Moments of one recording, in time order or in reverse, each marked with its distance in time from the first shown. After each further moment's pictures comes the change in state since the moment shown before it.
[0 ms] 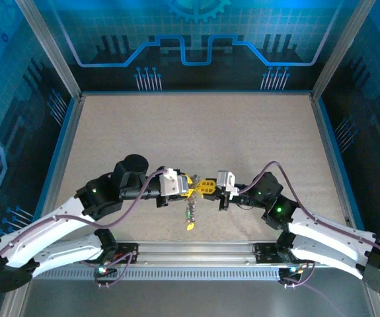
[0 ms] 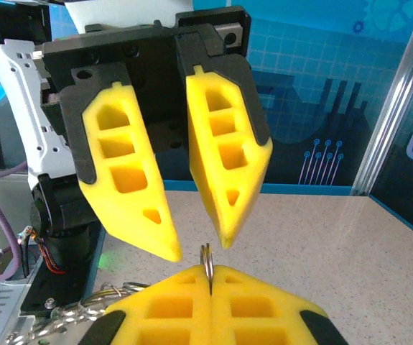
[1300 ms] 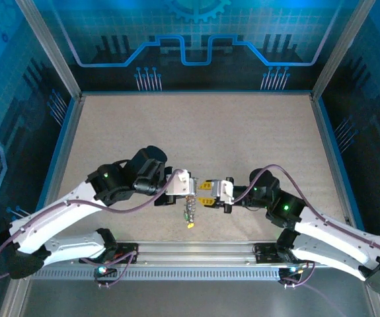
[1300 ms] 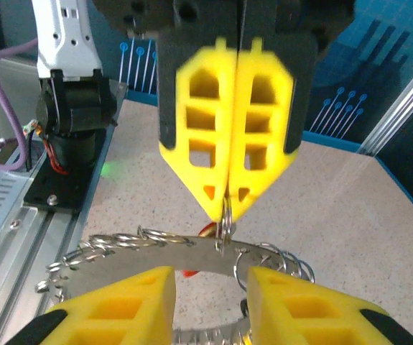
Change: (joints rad) left arm -0.022 0.207 0.263 -0.450 -0.070 0.192; right arm 0.018 -0.029 0.135 -0.462 0.015 -0.304
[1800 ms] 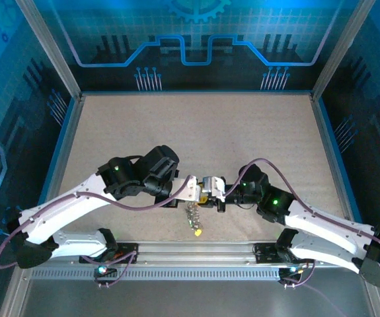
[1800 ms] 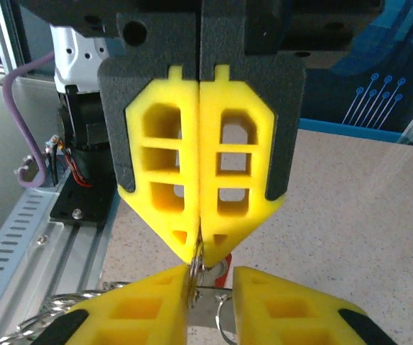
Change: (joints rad) left arm -0.033 0.090 0.087 -0.134 -0.031 0.056; right arm 0.001 0.117 0.015 0.096 -0.073 0.104
